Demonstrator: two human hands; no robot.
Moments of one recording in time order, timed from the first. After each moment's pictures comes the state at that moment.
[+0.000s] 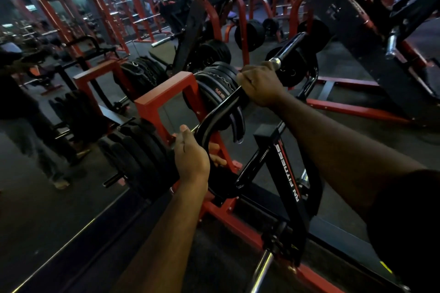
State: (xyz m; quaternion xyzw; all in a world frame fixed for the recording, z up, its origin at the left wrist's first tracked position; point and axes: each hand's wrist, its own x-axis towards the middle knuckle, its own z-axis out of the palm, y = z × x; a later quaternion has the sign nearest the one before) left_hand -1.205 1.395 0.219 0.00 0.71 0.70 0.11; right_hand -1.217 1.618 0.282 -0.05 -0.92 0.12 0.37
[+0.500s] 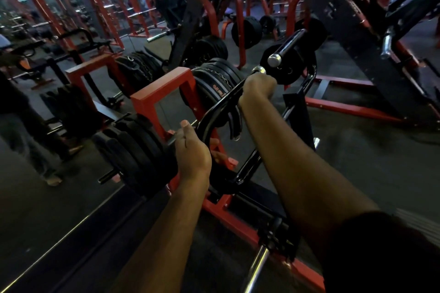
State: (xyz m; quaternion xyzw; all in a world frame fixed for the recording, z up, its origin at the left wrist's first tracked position) left_hand -1.195 1.388 0.240 0.03 0.69 0.72 0.10; right_hand -1.212 1.540 0.312 -0.36 -0.38 0.75 0.40
